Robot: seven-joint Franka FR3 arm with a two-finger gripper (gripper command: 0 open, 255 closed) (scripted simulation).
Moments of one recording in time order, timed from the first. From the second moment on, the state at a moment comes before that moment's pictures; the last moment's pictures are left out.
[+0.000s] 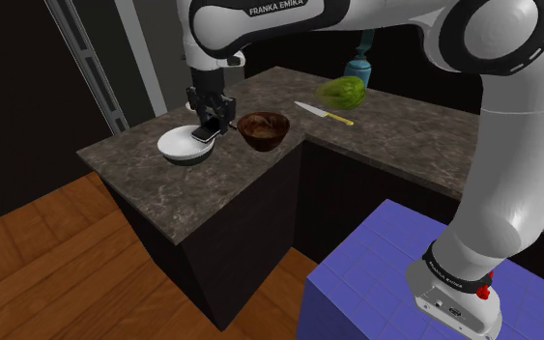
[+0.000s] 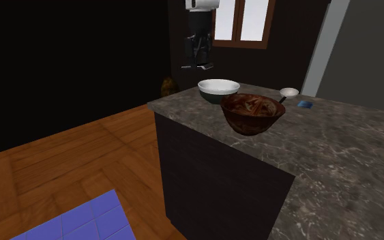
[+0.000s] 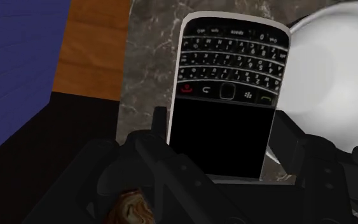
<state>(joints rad) -0.12 0.38 0.65 -1.46 -0.22 1.83 1.78</state>
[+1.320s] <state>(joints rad) -0.40 0.33 0.56 -1.54 -0.14 1.87 1.41</state>
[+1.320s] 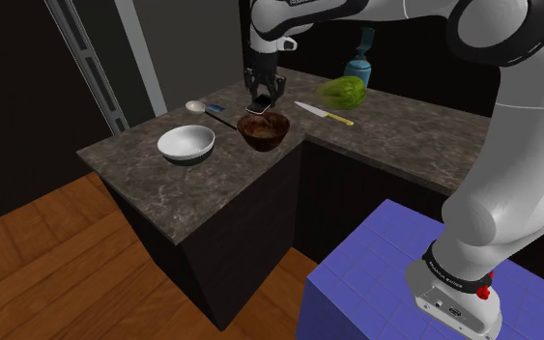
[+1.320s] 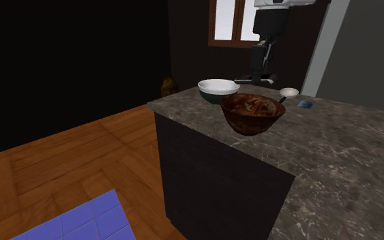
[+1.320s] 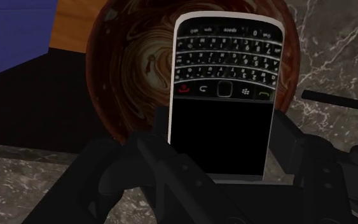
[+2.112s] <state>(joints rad) -0.40 0.35 0.55 -1.65 -0.16 2.00 1.42</state>
